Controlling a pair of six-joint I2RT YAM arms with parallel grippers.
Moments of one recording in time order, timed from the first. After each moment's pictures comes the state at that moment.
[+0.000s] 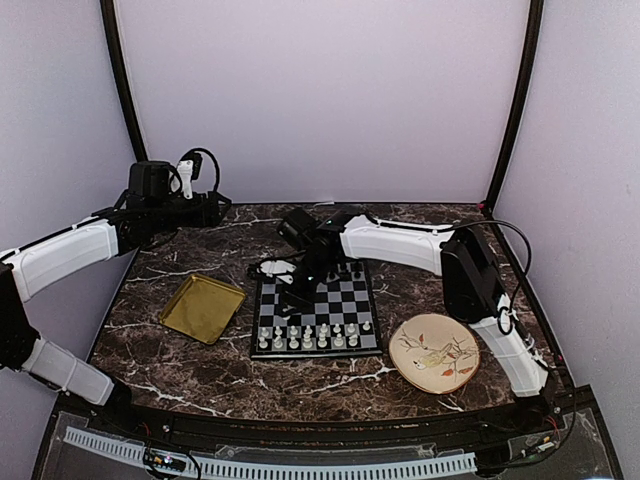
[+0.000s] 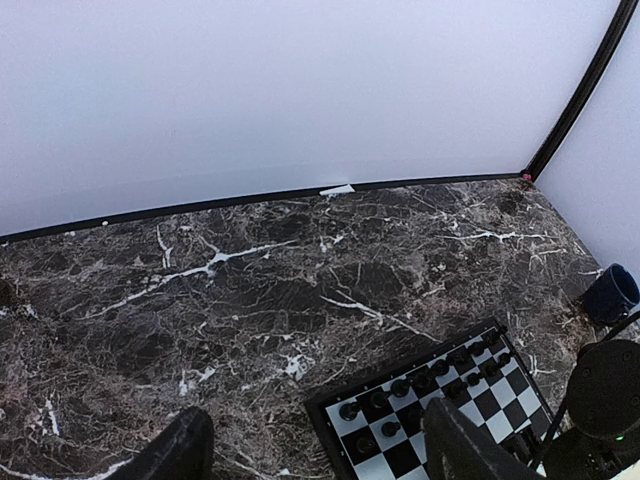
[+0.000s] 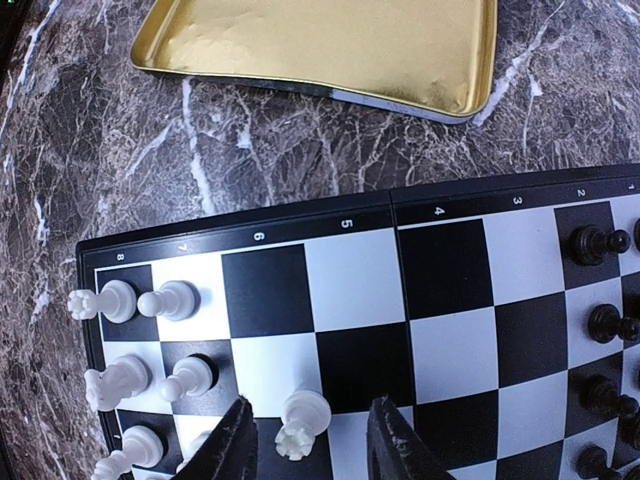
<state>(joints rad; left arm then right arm) -0.34 1.35 1.04 -0.10 0.10 -0.20 0.94 2.43 2.15 -0.87 -0.38 -0.46</state>
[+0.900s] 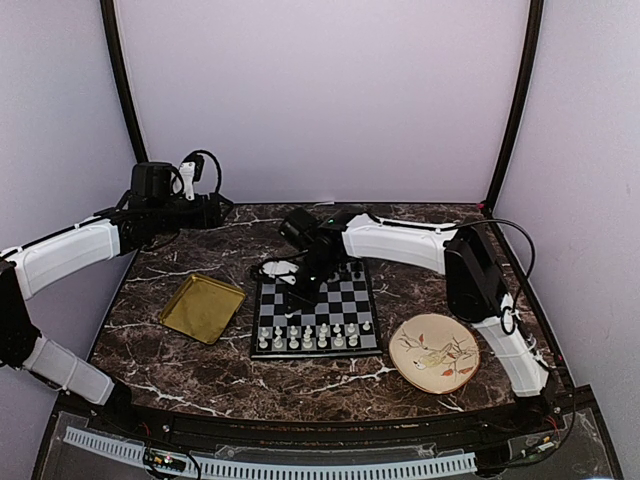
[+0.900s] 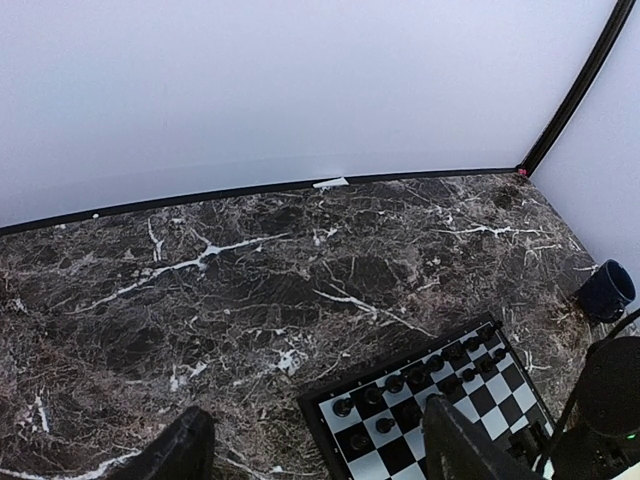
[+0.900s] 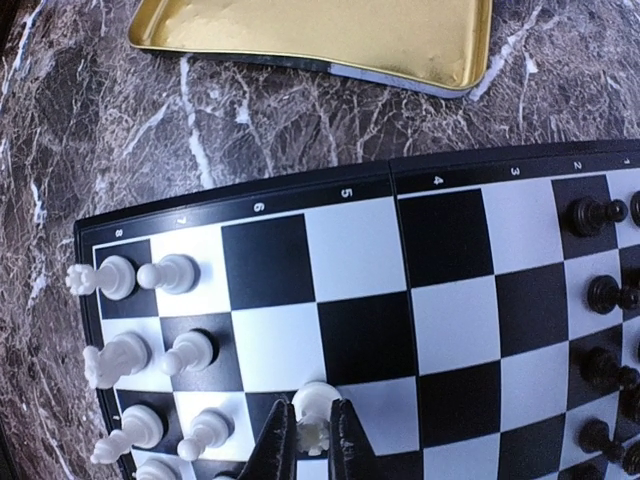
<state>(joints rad) -0.34 1.36 1.04 -0.10 0.12 -0.20 0.94 2.41 2.13 -0.89 -0.36 -0.46</state>
